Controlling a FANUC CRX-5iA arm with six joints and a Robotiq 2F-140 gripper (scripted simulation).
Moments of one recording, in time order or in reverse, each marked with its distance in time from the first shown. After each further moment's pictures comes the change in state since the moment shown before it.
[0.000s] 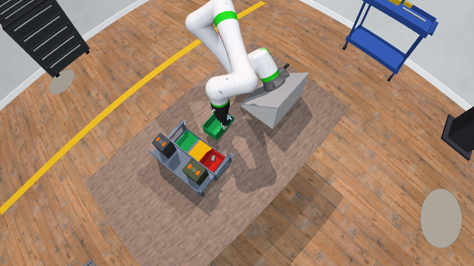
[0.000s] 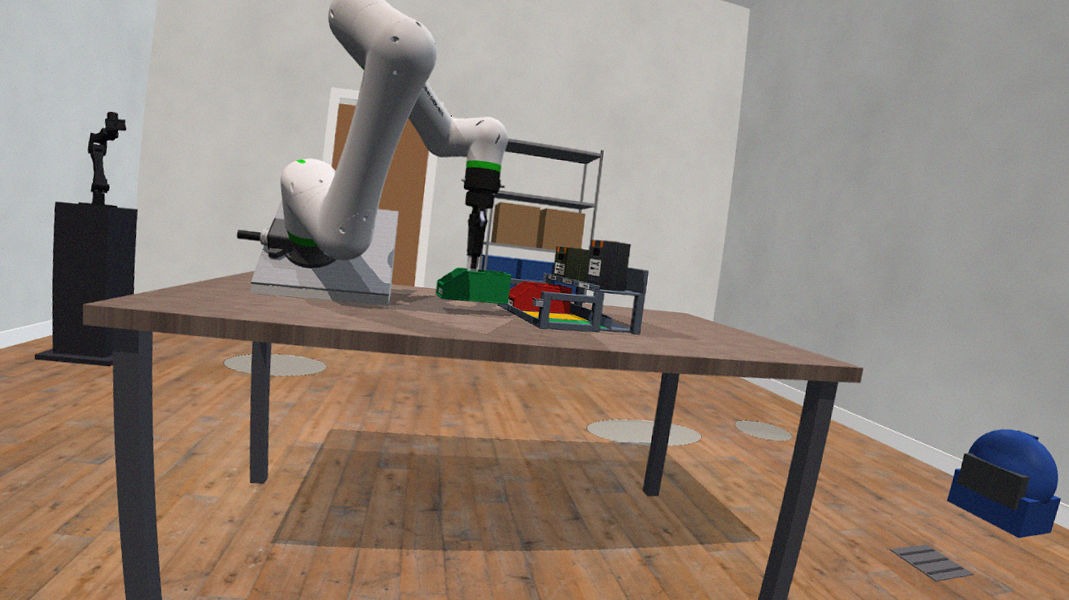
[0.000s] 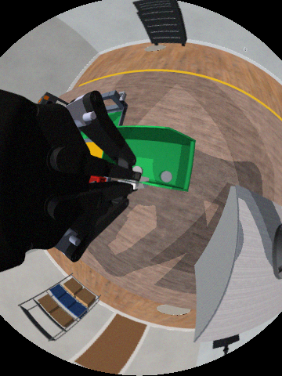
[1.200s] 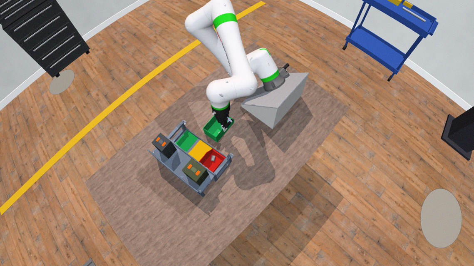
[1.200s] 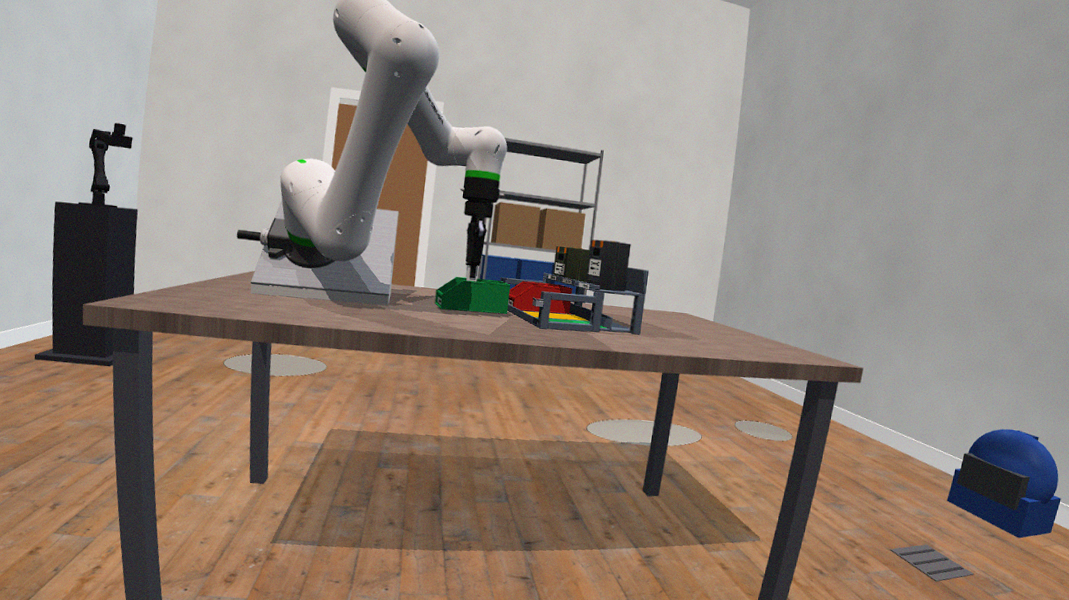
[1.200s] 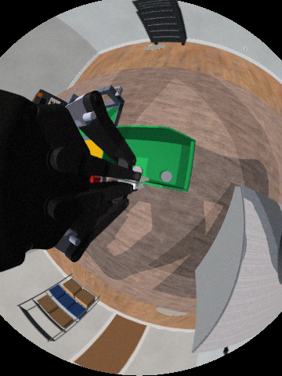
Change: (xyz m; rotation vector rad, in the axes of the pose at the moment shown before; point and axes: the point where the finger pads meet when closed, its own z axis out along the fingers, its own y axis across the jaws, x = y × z) arm 0.000 0.000 0.025 0.000 0.000 0.000
